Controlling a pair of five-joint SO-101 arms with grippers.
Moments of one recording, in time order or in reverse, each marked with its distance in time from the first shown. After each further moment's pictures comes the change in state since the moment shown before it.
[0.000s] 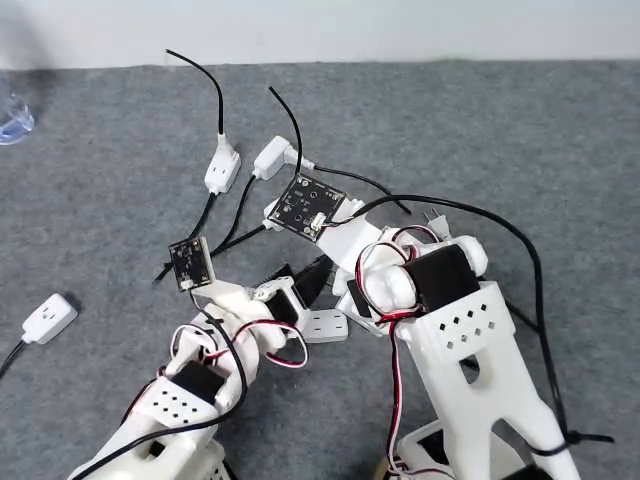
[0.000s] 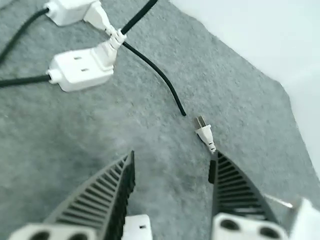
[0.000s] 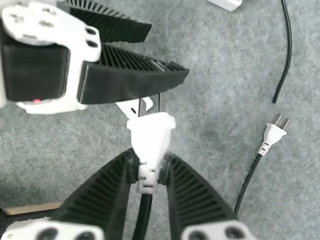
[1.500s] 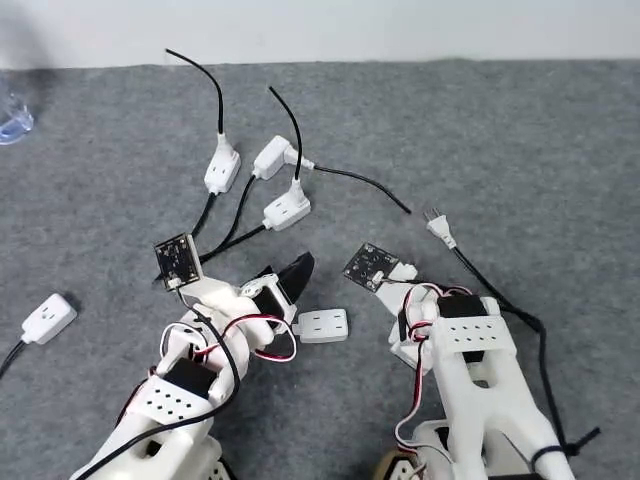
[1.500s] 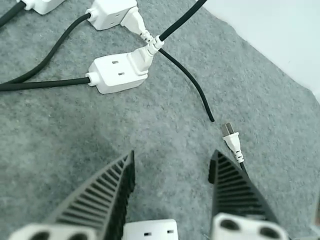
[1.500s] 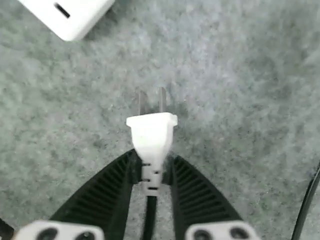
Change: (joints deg) left arm -4.7 0.0 0.0 3.8 -0.9; right arm 21.4 0.0 47.5 -36.1 14.5
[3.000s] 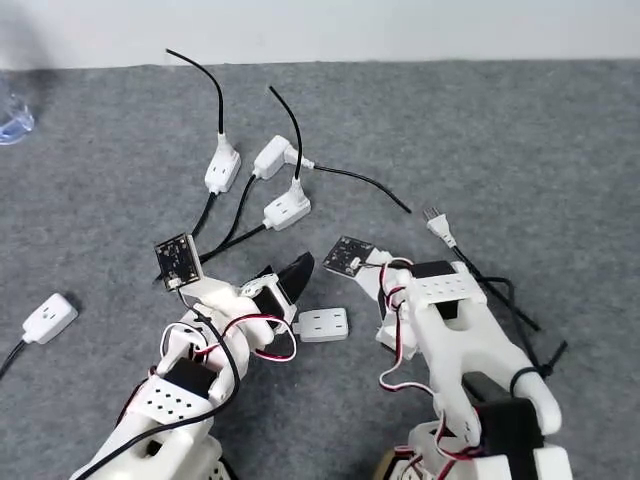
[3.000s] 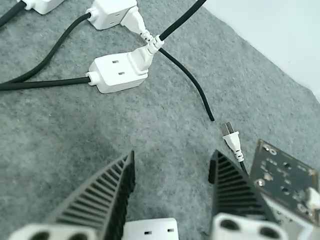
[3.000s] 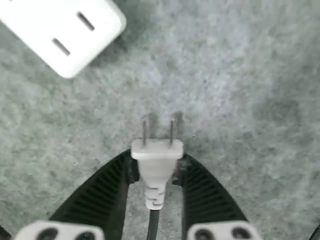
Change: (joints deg) left arm 0.0 0.0 0.0 0.0 0.0; right arm -5.2 21.6 -12.5 -0.7 -0.2
